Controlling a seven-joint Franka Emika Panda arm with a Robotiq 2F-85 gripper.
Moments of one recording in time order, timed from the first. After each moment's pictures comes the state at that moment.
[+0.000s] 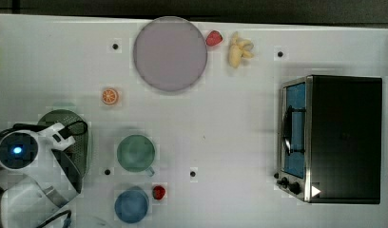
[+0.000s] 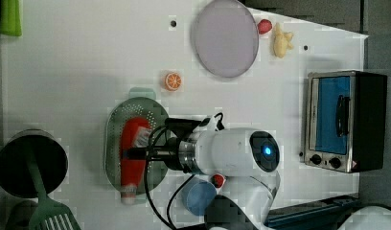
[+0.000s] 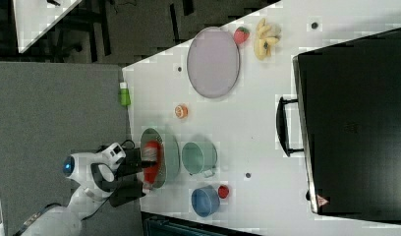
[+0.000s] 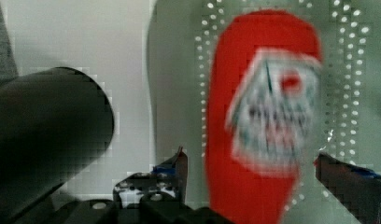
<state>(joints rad) 0.05 0.48 0.70 -2.17 0.01 1.04 -0.02</state>
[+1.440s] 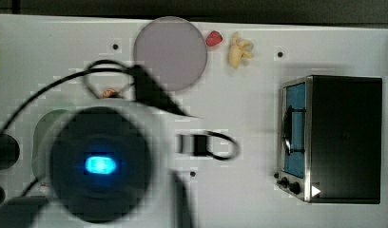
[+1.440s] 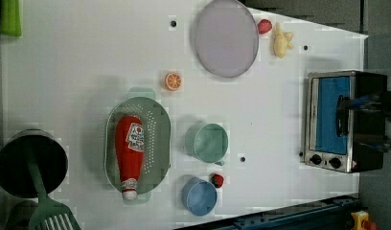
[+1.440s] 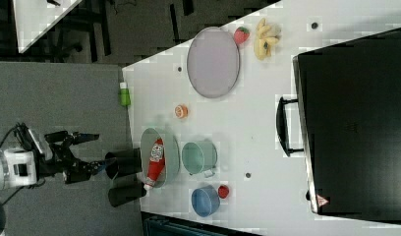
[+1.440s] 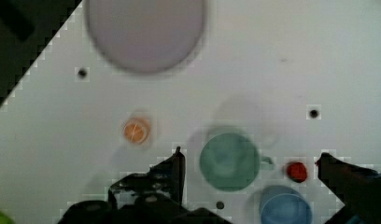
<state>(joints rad) -0.17 -0.27 0.28 -1.93 0.15 0.16 0.16</state>
